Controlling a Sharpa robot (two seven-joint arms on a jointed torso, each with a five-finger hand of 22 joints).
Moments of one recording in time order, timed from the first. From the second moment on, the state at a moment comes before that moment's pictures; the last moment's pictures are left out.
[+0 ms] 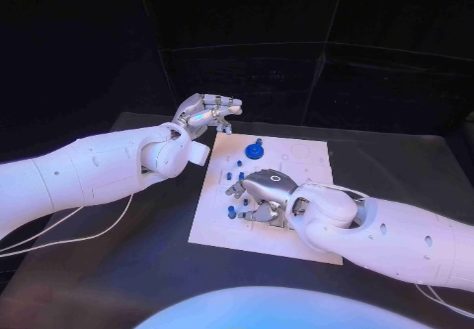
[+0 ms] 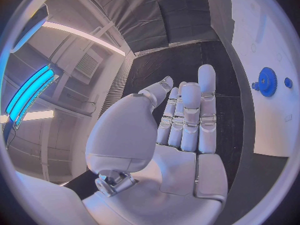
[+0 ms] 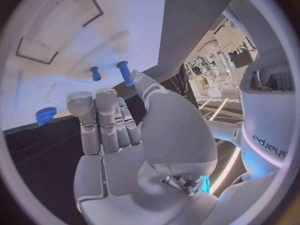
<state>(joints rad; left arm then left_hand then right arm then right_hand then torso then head) 1.19 -0.76 -0.07 1.33 -0.04 -0.20 0.47 1.29 -0.08 0.41 -0.07 0.05 1.04 0.17 0.12 0.07 1.14 0.10 0.21 0.08 1.26 0.01 1.08 0.50 0.17 1.22 0.11 0.67 0.65 1.03 -0.61 -0.06 1.66 -1.73 -0.27 -0.13 1.36 -0.16 0.28 0.02 0.18 0.76 0.18 0.06 0.06 0.96 0.12 0.11 0.07 1.41 0.03 1.04 0.66 0.12 1.20 0.13 1.18 1.00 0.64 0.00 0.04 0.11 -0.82</state>
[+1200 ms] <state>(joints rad) 1.19 -0.78 -0.08 1.34 -0.04 -0.20 0.46 1.29 -0.08 0.41 -0.07 0.05 1.04 0.17 0.12 0.07 1.14 0.10 0.21 0.08 1.26 0.01 1.08 0.50 0.17 1.22 0.11 0.67 0.65 1.03 -1.06 -0.06 1.88 -1.40 -0.35 -0.52 1.23 -0.09 -0.13 0.29 0.28 0.95 0.10 0.37 0.15 1.33 0.02 1.01 0.93 1.47 -0.05 1.38 1.16 0.05 1.44 0.06 1.46 1.31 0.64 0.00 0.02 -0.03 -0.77</state>
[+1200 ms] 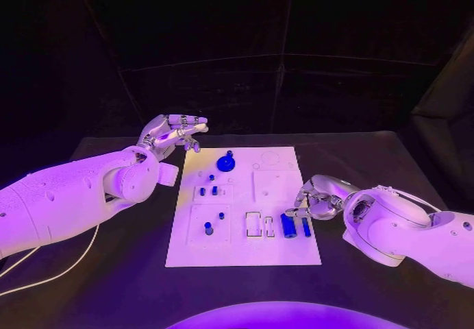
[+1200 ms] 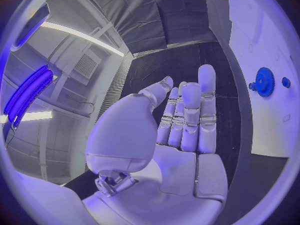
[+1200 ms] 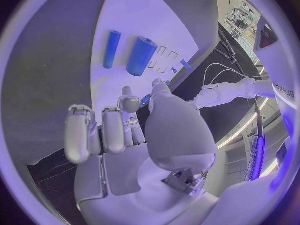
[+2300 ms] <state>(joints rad) 1.19 -0.78 -0.08 1.34 -0.04 -0.20 0.46 1.29 -0.08 0.41 -0.07 0.05 1.04 0.17 0.12 0.07 1.14 0.10 0.21 0.08 1.26 0.01 1.08 0.50 0.17 1.22 0.11 0.67 0.65 0.97 -0.98 -0.05 1.83 -1.49 -0.28 -0.58 1.25 -0.06 -0.16 0.29 0.33 0.94 0.09 0.46 0.17 1.34 0.01 1.05 1.04 1.47 -0.05 1.39 1.20 0.05 1.46 0.05 1.48 1.31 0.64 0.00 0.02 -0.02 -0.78</state>
